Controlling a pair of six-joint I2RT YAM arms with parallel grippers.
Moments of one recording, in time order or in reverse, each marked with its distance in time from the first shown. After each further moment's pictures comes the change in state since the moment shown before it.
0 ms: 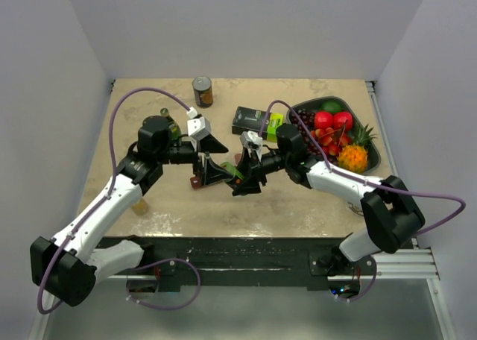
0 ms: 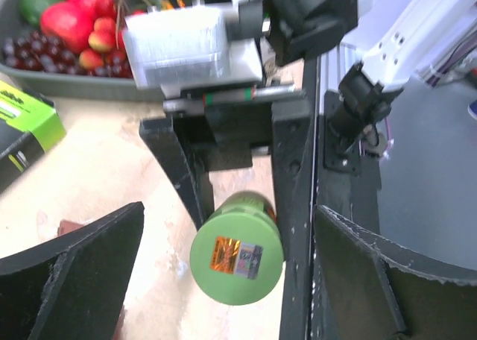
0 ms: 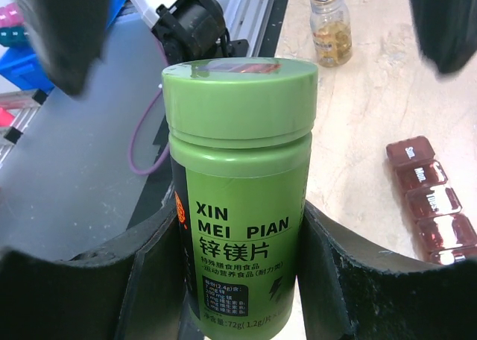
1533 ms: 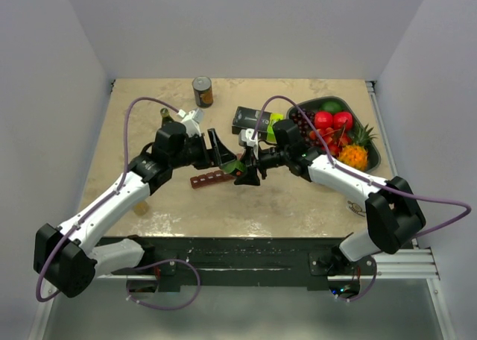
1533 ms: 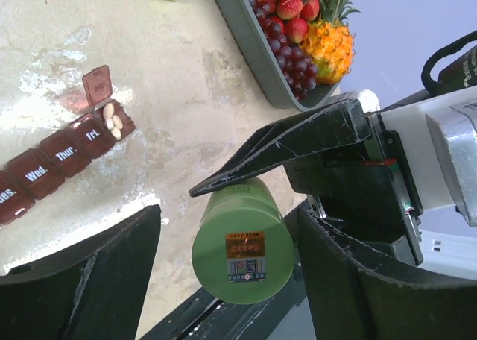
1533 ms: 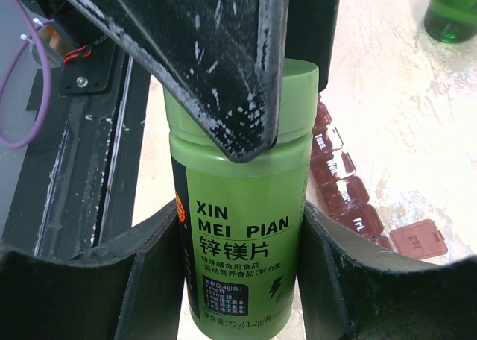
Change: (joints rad) left arm -0.095 0.049 -0.019 -0.115 -0.621 -0.762; right arm -0.016 -0.006 0.108 -0.362 0.288 -0.375
